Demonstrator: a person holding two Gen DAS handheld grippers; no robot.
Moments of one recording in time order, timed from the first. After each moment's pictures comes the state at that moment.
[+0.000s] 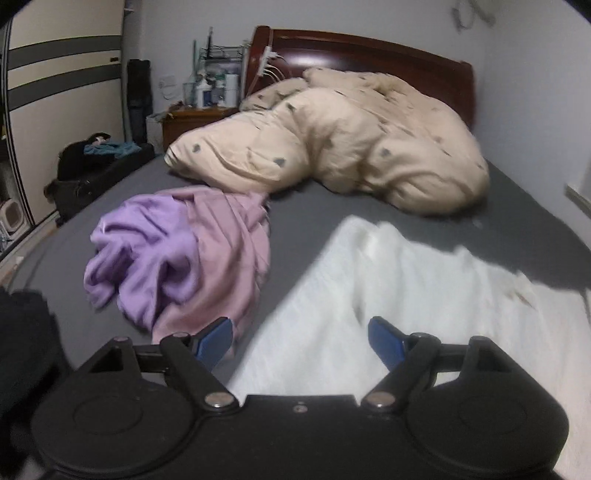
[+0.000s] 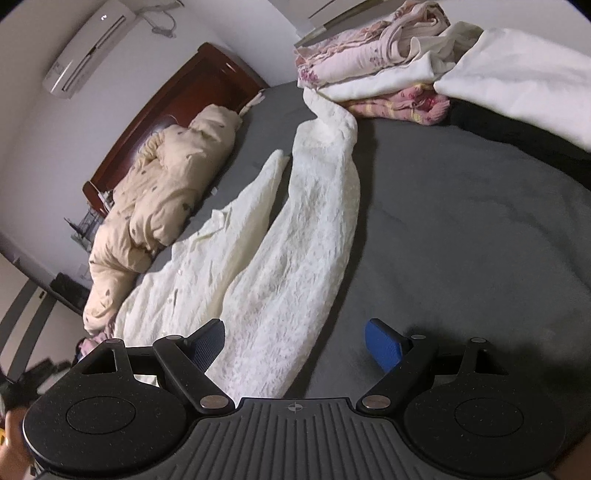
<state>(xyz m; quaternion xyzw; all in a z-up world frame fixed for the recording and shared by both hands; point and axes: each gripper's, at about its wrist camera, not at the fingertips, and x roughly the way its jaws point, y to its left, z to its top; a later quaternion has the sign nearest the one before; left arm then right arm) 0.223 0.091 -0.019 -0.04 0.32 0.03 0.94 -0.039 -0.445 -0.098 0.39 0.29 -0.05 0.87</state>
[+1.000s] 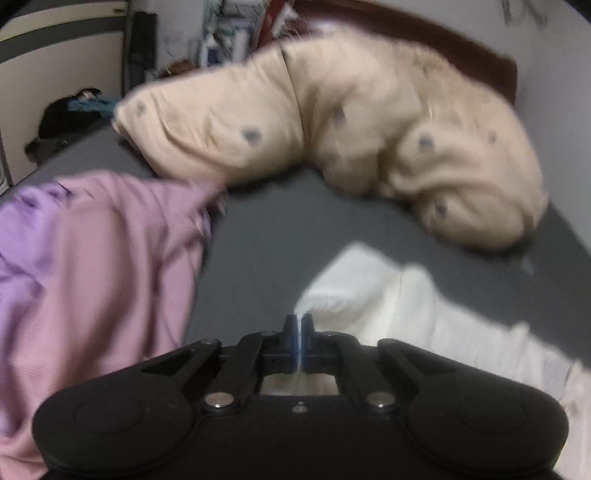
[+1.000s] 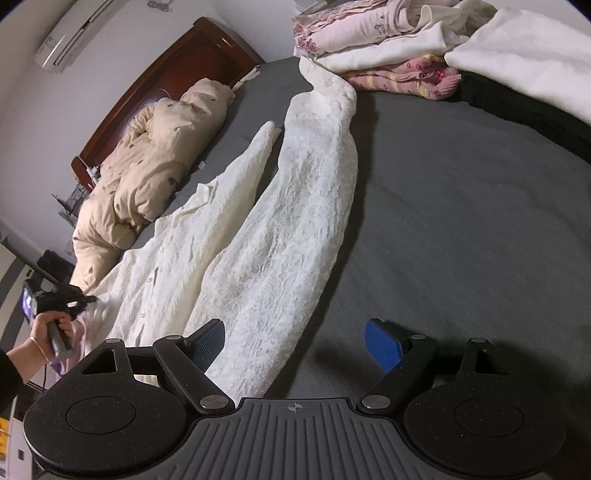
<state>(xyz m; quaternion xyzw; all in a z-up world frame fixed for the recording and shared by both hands) 0.404 0.070 -0.068 -0.12 0.36 0.04 0.93 -0.018 -0.442 -0.118 0.39 0.33 -0.04 0.86</state>
